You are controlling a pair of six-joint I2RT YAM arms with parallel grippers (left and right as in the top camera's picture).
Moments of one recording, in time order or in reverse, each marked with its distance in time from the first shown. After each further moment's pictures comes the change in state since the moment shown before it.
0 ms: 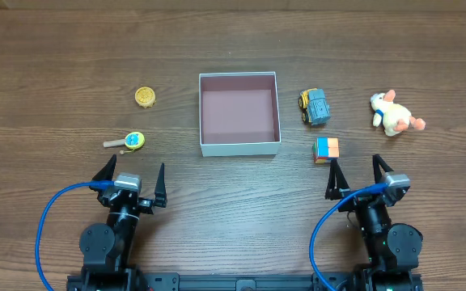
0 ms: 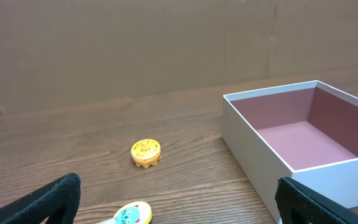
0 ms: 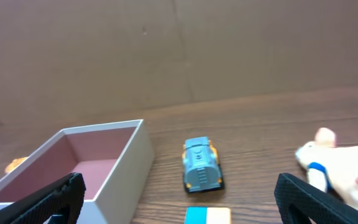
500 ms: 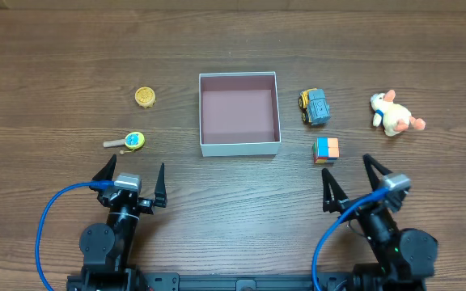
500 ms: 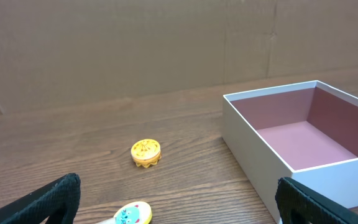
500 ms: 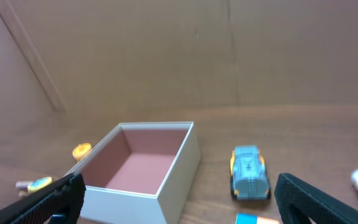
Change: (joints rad) left arm 0.000 0.000 0.000 0.000 0.000 0.000; right arm 0.000 0.012 0.206 -0.191 -0.166 -0.002
